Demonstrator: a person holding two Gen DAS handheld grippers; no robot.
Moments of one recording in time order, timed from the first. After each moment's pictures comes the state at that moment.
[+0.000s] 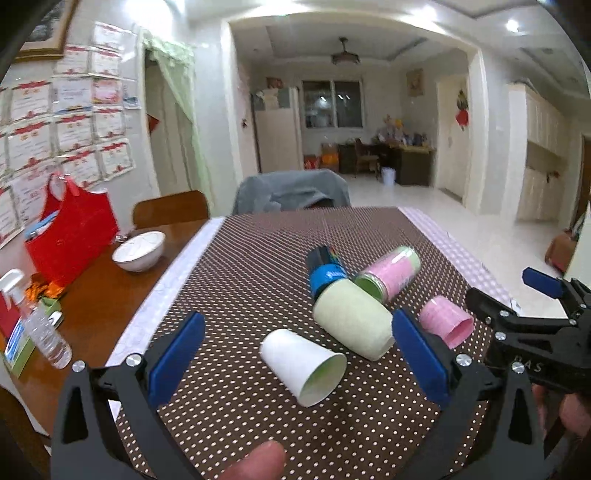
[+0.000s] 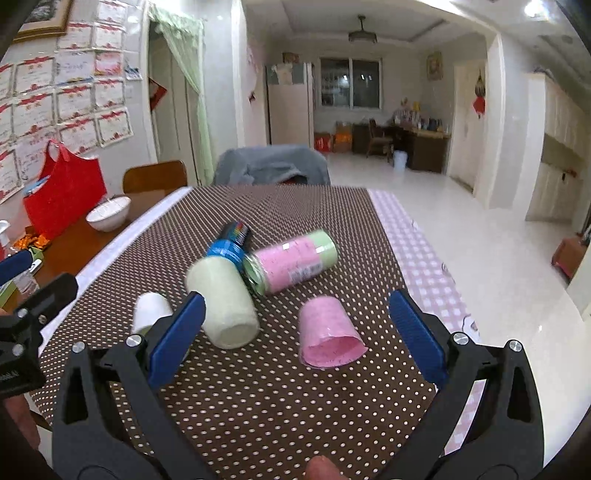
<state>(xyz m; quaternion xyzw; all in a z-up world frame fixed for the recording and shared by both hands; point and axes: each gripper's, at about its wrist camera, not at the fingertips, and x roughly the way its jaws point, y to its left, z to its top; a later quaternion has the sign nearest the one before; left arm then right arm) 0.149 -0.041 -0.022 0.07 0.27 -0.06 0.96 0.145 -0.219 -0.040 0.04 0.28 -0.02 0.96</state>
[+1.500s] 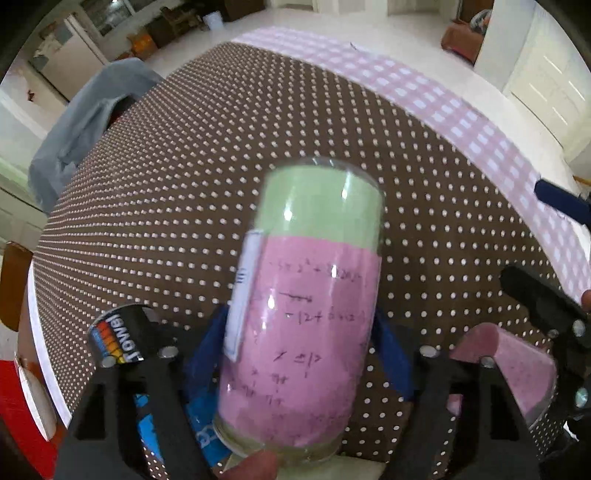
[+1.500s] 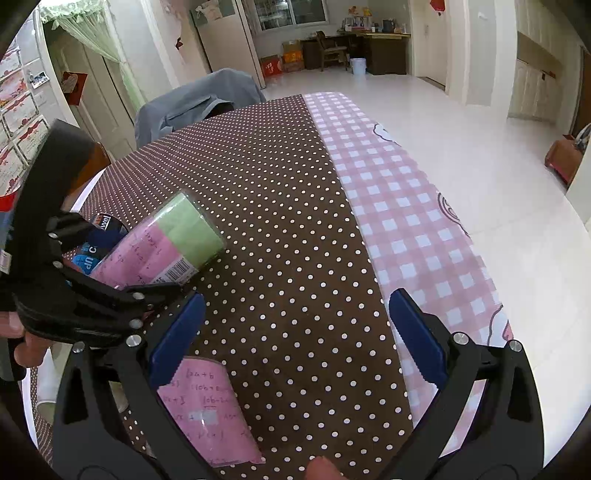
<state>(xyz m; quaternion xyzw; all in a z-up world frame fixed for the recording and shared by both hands) 0.412 -0.226 -0.148 0.31 0.53 -0.29 0.73 0.276 -0.333 -0.126 0.15 0.41 -0.08 0.89</state>
